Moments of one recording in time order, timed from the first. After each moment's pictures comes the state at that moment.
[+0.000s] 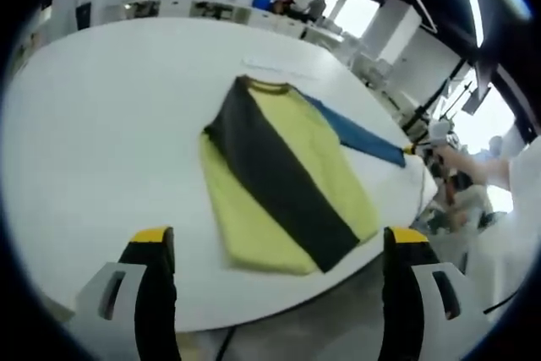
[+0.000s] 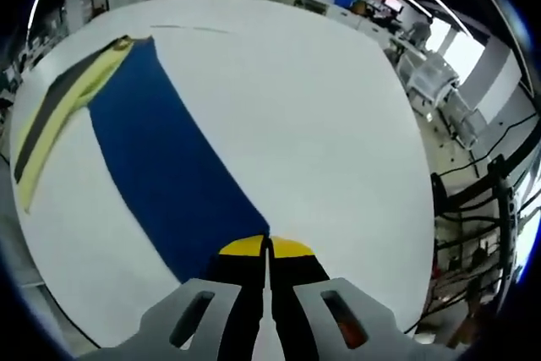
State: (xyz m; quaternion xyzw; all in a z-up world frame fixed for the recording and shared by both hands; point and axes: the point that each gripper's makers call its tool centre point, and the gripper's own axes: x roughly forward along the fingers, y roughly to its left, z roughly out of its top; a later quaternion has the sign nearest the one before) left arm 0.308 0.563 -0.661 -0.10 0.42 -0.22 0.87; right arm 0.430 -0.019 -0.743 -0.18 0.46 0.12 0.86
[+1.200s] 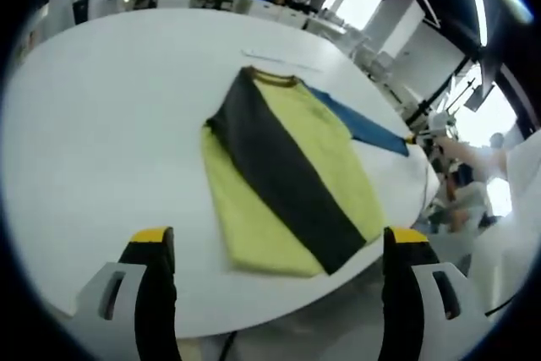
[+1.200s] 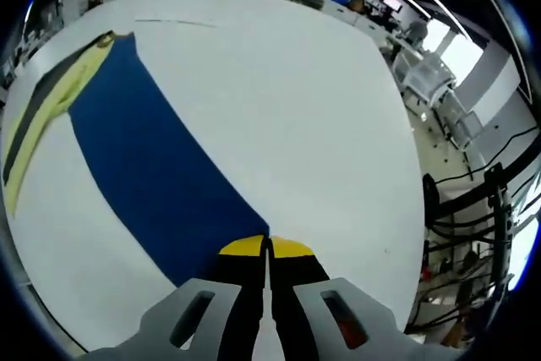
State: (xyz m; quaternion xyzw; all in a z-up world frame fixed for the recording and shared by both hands) left arm 0.318 0.562 -0.671 -0.10 0.44 -0.23 0.86; right arm 0.456 -0.044 -0.749 -0.20 0.47 0.10 0.86
